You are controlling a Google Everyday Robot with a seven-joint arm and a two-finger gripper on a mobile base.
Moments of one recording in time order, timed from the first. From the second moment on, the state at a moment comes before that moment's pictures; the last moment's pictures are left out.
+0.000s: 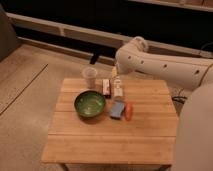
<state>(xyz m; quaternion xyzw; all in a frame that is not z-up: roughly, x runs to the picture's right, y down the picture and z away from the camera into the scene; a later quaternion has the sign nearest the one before) 0.108 -0.081 0.809 -0.10 0.04 0.63 0.77</state>
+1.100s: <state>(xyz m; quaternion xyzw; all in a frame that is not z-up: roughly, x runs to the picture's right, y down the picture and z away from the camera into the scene) 0.132 -0.072 0.855 -0.10 0.06 0.62 0.78</state>
